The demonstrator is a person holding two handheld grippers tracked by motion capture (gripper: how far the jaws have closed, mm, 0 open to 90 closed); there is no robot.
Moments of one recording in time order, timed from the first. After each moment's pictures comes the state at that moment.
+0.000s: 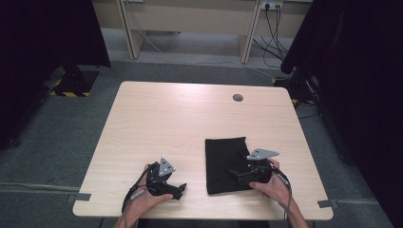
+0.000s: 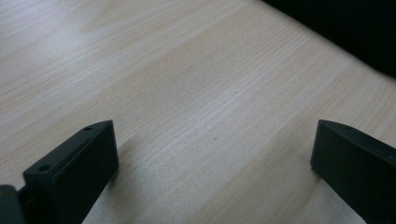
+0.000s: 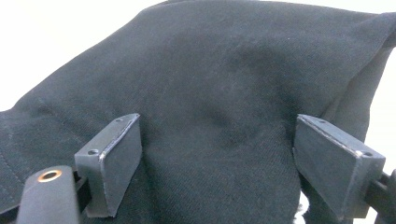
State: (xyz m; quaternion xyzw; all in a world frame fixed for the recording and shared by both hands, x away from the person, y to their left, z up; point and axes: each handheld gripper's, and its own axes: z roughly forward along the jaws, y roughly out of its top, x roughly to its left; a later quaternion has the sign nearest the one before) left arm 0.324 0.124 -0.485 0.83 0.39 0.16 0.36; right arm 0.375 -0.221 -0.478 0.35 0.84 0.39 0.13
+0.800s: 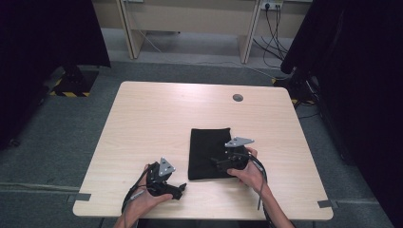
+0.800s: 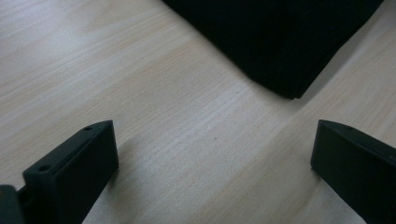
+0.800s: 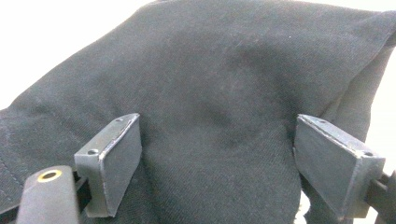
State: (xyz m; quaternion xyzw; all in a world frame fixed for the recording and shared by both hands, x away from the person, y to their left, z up) left arm 0.324 0.125 -0.486 0.83 0.40 0.16 0.36; right arm 0.413 -0.154 -0.479 0.37 0.84 0.38 0.13
